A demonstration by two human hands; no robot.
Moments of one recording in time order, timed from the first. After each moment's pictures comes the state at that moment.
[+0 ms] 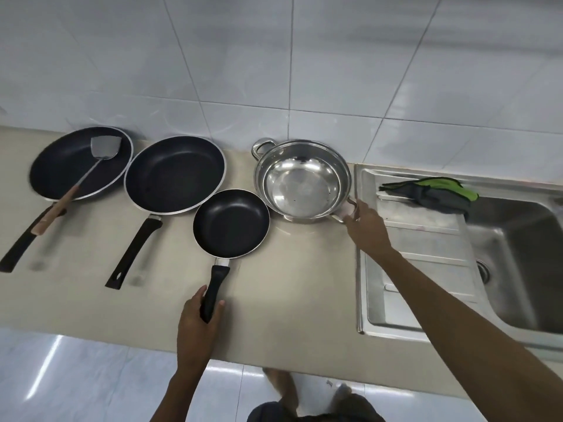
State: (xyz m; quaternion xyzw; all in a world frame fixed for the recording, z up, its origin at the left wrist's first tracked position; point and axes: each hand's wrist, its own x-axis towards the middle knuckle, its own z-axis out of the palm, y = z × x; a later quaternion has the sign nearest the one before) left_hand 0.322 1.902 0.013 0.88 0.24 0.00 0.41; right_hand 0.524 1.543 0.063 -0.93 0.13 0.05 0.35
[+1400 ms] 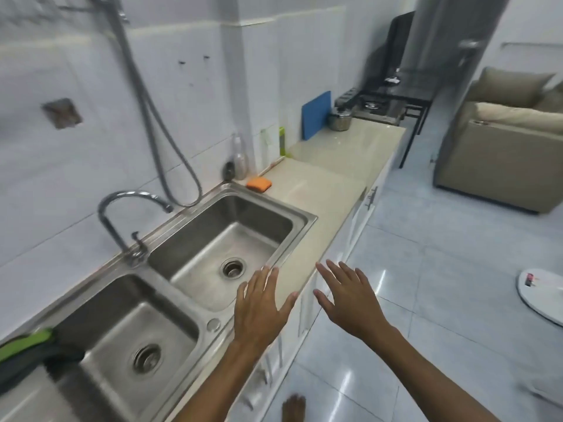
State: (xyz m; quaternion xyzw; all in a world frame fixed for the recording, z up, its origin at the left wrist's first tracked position) left_hand 0.174 0.969 0.127 0.81 -0.55 -0.02 0.19; right_hand -0.013 0.863 0.139 -0.91 0.40 -0.13 0.07
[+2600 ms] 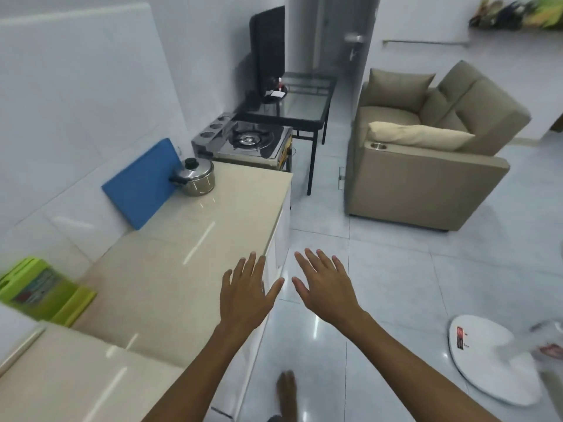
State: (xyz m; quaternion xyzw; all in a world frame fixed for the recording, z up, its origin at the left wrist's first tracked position) left_hand -0.012 0.037 0.134 0.74 -0.66 -0.04 0.12; right_hand -0.203 0.001 0.149 -0.84 0.53 -0.13 0.02
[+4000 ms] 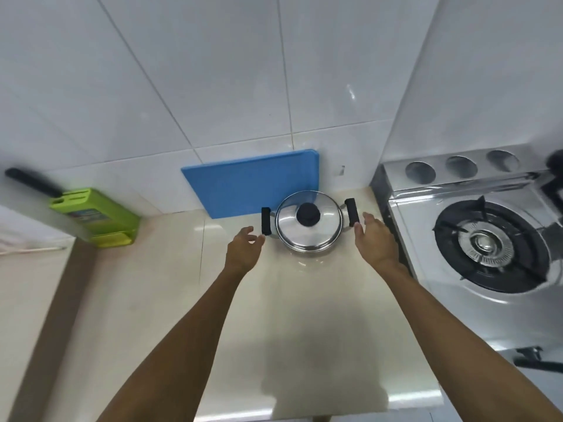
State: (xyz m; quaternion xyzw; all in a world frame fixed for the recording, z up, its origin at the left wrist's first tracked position) left_hand 0.288 -0.525 0.072 0.89 0.12 -0.18 0.39; right_hand 0.244 -0.814 0.041 -0.93 0.24 0.02 0.29
